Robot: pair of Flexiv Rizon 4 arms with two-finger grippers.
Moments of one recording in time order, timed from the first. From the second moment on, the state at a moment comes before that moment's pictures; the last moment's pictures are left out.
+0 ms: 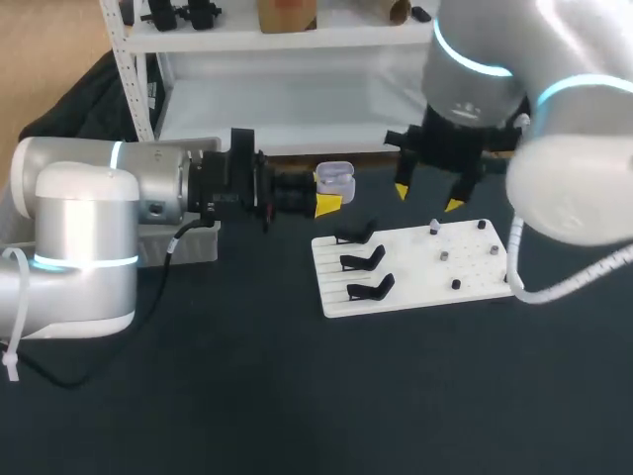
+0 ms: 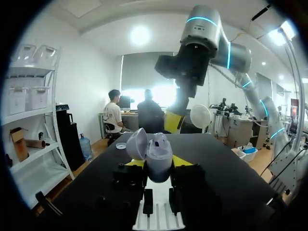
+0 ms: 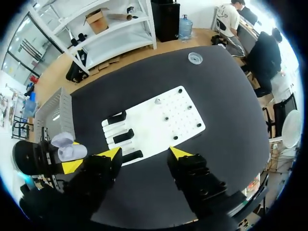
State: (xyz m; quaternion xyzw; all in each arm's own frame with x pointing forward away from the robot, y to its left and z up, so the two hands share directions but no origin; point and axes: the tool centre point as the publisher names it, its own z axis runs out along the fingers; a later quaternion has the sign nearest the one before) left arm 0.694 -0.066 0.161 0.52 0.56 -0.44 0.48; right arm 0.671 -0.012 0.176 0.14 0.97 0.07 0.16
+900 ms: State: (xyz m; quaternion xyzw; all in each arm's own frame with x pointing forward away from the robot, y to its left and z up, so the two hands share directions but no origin) left arm 0.694 -0.066 0.162 0.52 0.56 -0.44 0.48; right arm 0.707 -0.028 0.124 0.18 0.97 0.09 0.16
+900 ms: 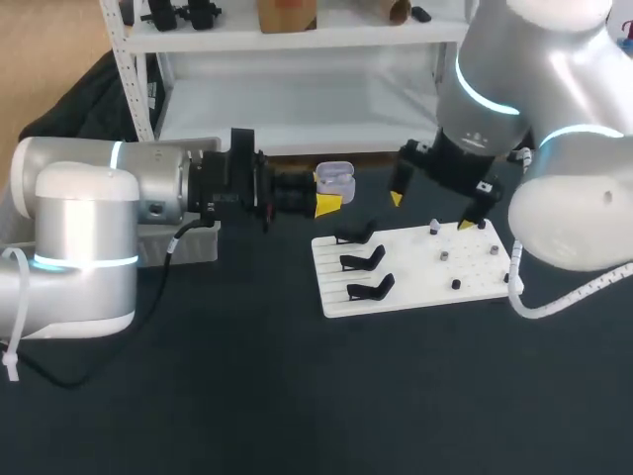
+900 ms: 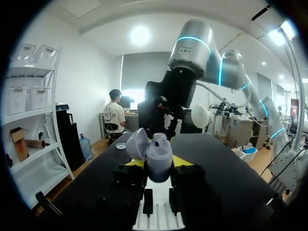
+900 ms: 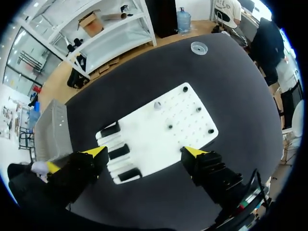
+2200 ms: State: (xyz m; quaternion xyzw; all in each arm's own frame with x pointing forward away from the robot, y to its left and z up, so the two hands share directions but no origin) left arm 0.694 -0.066 0.161 0.52 0.56 -0.44 0.48; right arm 0.765 -0.049 0.039 0.20 0.97 0.02 0.13
